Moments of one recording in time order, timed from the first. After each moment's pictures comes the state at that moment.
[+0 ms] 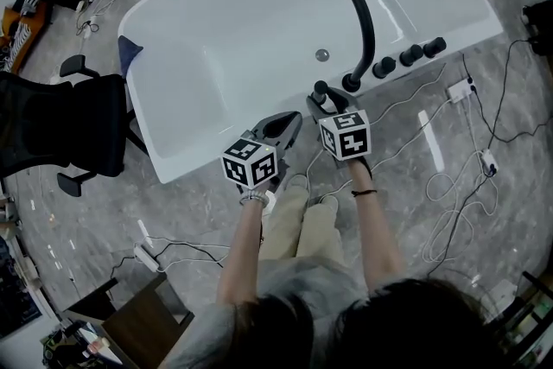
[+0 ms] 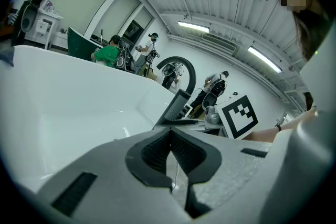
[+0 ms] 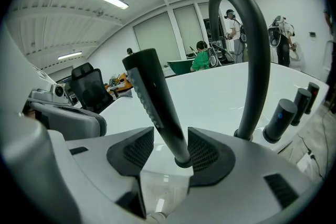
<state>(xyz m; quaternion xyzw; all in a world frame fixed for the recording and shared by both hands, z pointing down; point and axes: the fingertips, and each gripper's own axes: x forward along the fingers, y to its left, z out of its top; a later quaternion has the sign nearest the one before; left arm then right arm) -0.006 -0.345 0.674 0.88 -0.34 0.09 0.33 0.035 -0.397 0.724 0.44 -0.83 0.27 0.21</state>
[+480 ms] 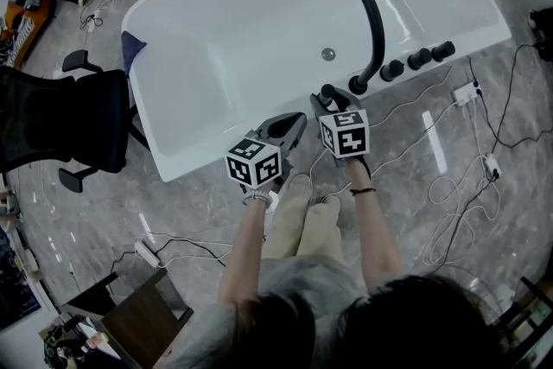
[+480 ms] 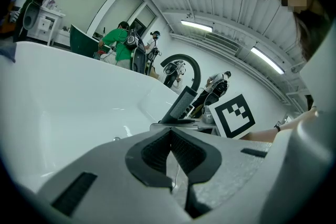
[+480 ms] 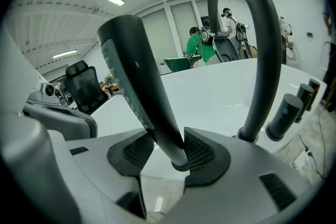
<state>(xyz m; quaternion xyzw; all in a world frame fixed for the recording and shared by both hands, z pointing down) -0.006 -0.351 0.687 0.87 -0.34 0.09 0.35 0.034 -0.409 0.743 0.46 -0.81 0.28 0.23</state>
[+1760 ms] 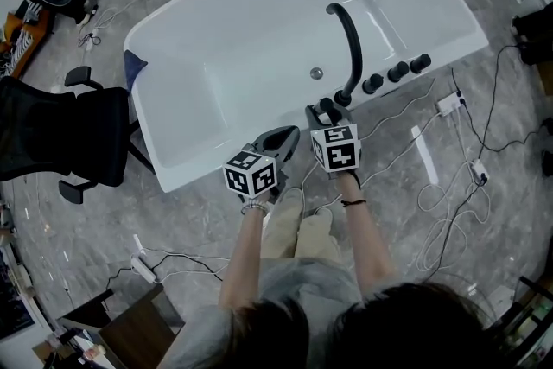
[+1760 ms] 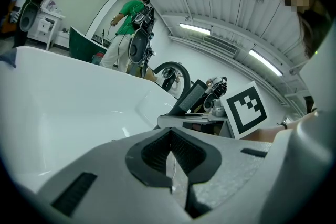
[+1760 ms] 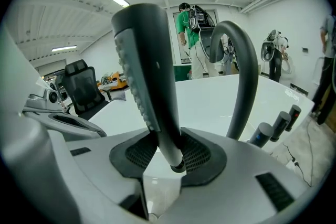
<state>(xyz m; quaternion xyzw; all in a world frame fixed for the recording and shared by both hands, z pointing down) 0.000 -0.337 0.648 0.87 -0.34 0.08 0.34 0.045 -0.396 0.676 0.49 -0.81 0.23 0.23</state>
